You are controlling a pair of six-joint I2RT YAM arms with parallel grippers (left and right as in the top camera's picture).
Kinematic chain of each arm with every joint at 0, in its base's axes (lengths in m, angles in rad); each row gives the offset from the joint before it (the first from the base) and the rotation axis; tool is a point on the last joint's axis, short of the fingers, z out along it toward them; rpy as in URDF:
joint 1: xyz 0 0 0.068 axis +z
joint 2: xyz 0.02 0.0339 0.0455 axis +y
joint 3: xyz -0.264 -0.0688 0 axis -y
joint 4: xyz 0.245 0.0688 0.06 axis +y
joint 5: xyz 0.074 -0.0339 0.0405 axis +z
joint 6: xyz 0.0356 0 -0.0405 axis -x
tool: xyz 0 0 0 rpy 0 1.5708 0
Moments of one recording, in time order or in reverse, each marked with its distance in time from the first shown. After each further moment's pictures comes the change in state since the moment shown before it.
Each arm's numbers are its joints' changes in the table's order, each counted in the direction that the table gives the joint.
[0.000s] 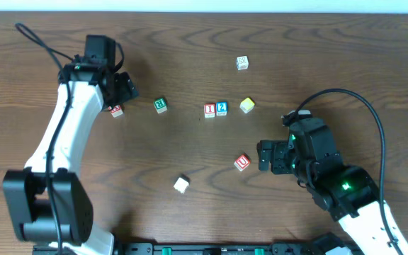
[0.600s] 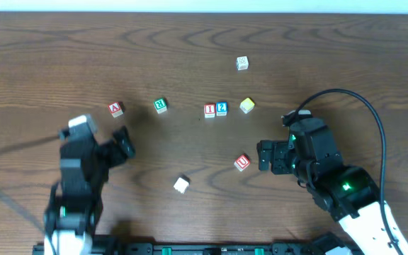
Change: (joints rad) left arm 0.028 -0.925 -0.844 -0.503 -0.123 -0.107; right arm 0.000 -0.002 0.002 -0.001 0.000 0.000
